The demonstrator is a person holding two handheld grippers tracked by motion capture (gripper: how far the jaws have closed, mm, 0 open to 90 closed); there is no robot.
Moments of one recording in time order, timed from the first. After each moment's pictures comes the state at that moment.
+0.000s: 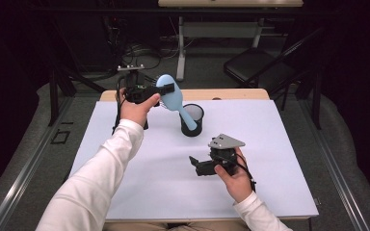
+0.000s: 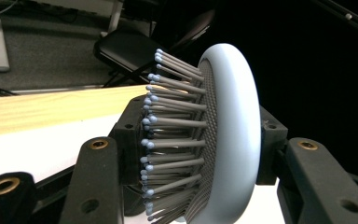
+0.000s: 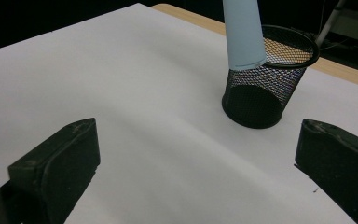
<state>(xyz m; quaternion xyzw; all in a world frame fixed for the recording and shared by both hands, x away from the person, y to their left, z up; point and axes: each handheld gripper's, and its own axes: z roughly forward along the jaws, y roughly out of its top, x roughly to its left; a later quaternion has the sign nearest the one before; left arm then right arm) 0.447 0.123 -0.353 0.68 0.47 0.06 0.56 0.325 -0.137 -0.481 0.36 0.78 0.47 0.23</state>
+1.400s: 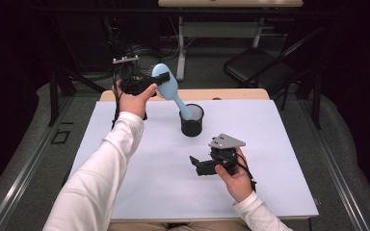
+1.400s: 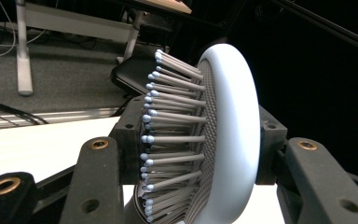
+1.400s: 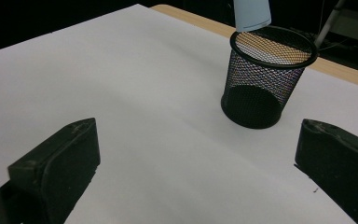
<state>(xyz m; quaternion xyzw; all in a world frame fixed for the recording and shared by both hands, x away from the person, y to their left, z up) 0.460 0.129 -0.341 0.65 0.48 0.11 0.58 0.325 -0.138 -0.480 0.36 0.78 0.47 0.23</state>
